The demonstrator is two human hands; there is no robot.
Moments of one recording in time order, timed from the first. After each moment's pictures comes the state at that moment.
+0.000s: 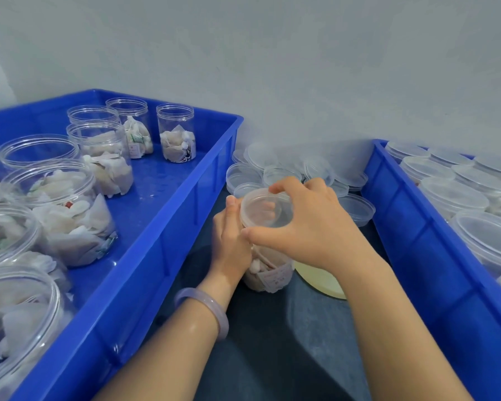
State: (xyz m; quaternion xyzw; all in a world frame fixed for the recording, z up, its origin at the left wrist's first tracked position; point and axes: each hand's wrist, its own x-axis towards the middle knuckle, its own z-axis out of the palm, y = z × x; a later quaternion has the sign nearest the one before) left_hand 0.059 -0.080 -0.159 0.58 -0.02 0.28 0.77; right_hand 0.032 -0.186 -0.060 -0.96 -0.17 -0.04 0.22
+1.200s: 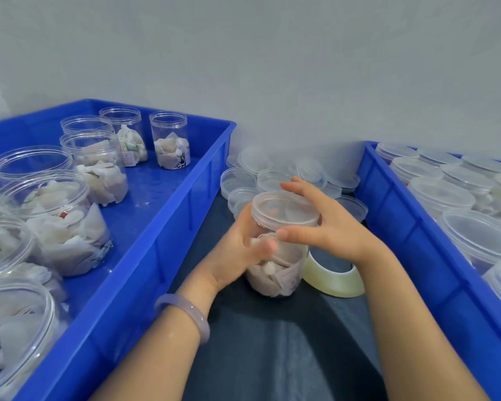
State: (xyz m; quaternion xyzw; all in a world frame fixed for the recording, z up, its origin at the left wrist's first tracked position) left_hand 0.054 -0.065 -0.150 0.67 -0.24 0.02 0.70; right_hand 0.067 -0.231 -0.079 -0.86 -0.24 0.07 0.45
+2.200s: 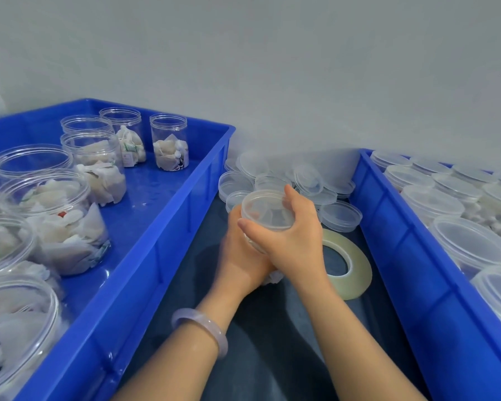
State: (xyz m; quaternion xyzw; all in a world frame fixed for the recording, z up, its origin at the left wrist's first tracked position) left_hand 0.048 -0.094 -0.146 0.79 0.00 0.20 0.59; right_hand 0.062 -0.178 -0.126 -0.83 -0.10 -0.18 0.52
